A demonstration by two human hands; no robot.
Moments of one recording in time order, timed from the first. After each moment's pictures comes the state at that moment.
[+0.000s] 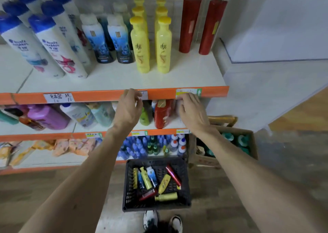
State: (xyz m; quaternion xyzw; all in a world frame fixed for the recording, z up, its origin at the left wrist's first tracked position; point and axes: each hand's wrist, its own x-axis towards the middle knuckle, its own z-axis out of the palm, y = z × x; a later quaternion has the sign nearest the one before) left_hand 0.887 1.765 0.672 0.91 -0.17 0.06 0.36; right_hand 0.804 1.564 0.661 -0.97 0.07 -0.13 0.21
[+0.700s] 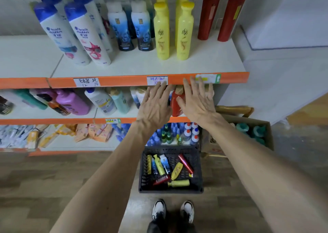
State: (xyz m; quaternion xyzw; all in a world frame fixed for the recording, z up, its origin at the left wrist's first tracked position) left_hand 0.827 1.785 0.678 0.94 -0.32 0.02 0.10; right_hand 0.798 1.622 0.660 -1.00 0.09 -0.01 0.04
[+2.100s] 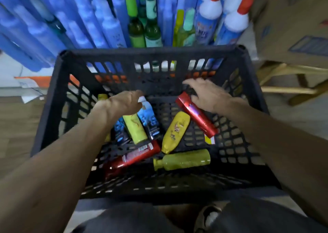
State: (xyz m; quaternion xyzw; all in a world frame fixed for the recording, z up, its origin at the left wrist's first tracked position) left_hand 0.839 1.811 -0.177 0.93 -0.24 -0.29 0.04; right_hand 0.752 1.558 -0.177 -0.98 0.05 0.15 0.13
